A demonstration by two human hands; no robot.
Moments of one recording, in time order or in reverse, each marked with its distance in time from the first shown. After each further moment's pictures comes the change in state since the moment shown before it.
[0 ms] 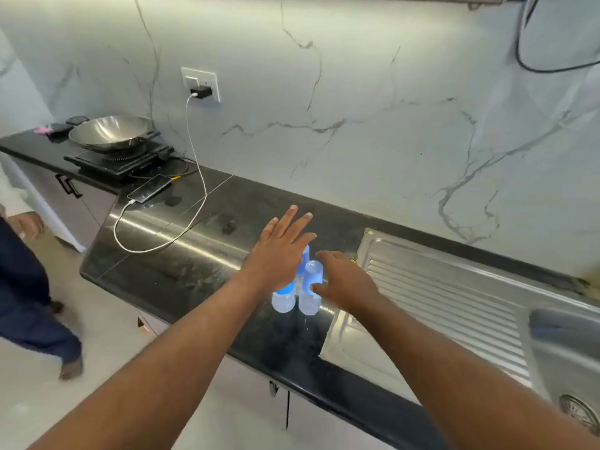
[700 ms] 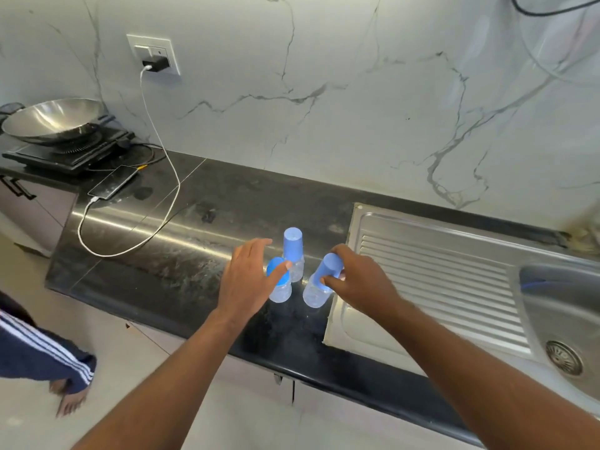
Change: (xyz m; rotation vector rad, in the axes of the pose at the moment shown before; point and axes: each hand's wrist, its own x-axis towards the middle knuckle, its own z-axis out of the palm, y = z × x) left_hand -0.056 0.000 0.031 -0.604 -0.048 -0.528; right_hand -0.028 0.019 0.007 0.214 0.066 0.140
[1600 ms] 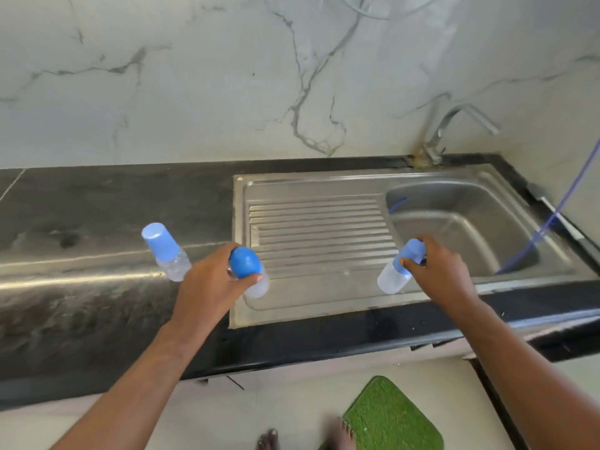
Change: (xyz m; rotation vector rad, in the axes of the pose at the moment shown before) left_hand -0.027 0.117 0.052 -0.176 -0.349 0.185; right_hand -0.208 0.192 -0.112 -0.054 0.399 0.752
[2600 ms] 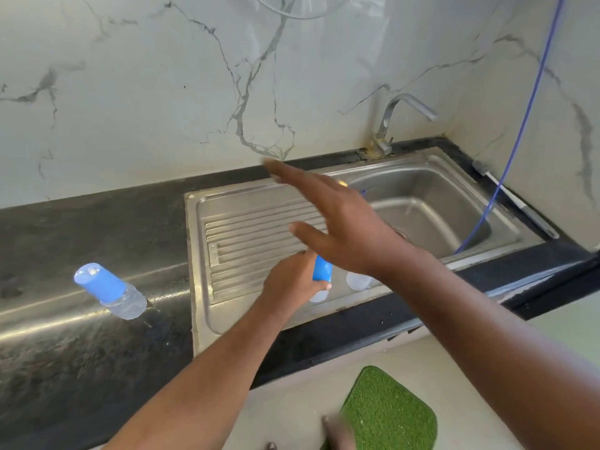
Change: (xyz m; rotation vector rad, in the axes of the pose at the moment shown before) left_hand 0.050 0.124 0.154 0.228 -0.352 0.298; right_hand -0.026 -0.139 -0.073 0.177 -0.010 -0.846
